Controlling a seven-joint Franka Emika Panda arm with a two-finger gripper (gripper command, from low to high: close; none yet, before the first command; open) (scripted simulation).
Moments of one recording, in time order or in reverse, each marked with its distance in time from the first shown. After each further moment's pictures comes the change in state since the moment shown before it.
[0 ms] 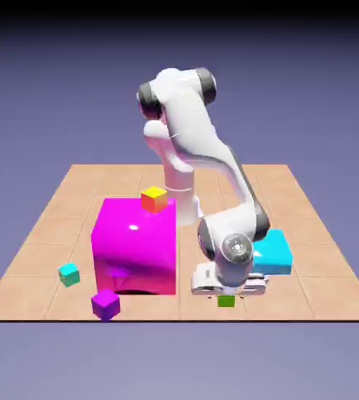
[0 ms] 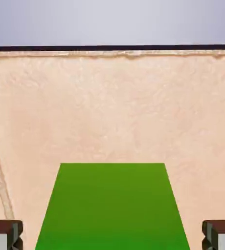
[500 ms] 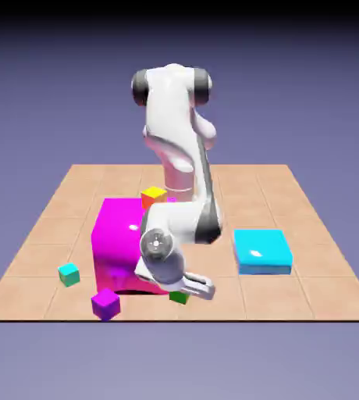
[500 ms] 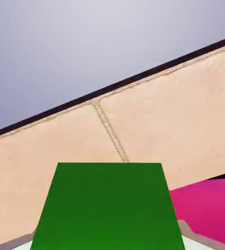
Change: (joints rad) arm 0.063 -0.037 -0.433 0.154 0.342 -0.217 -0.058
